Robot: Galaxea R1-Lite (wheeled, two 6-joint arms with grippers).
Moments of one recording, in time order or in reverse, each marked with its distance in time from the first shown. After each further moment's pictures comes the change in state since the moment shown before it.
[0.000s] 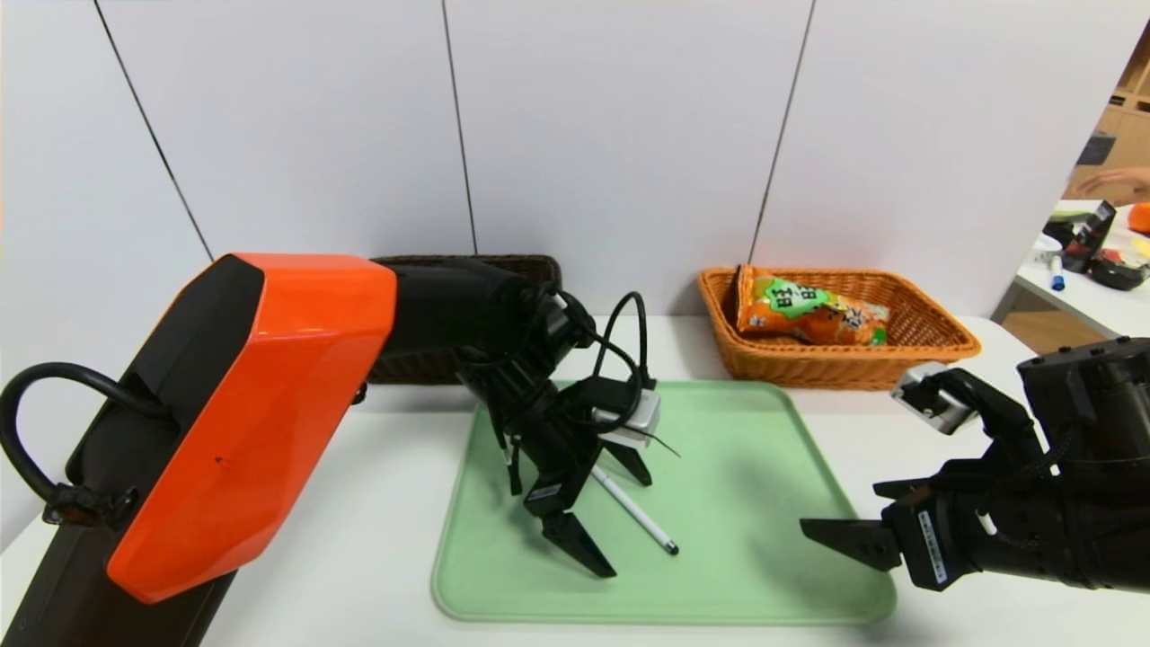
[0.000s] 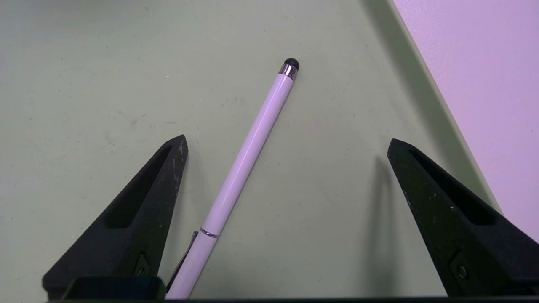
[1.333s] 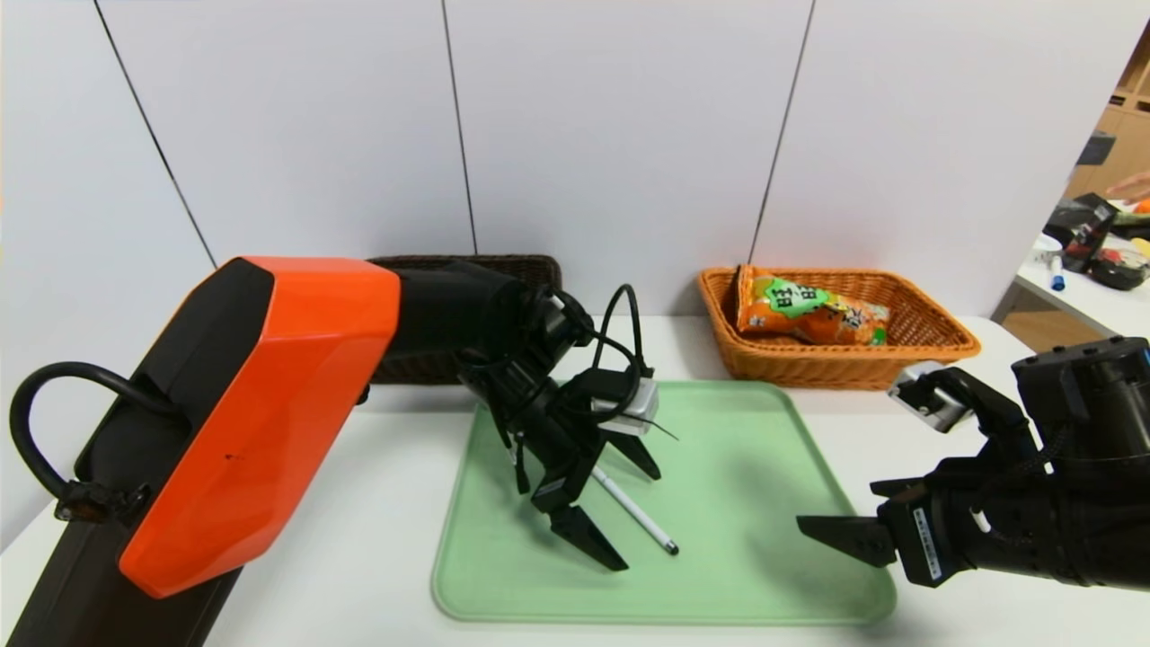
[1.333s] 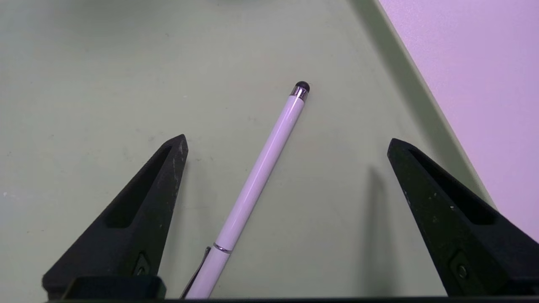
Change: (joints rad) left arm 0.010 0.014 0.000 -0.043 -0.086 -0.020; right arm 0.001 0.012 0.000 -0.013 0.000 0.007
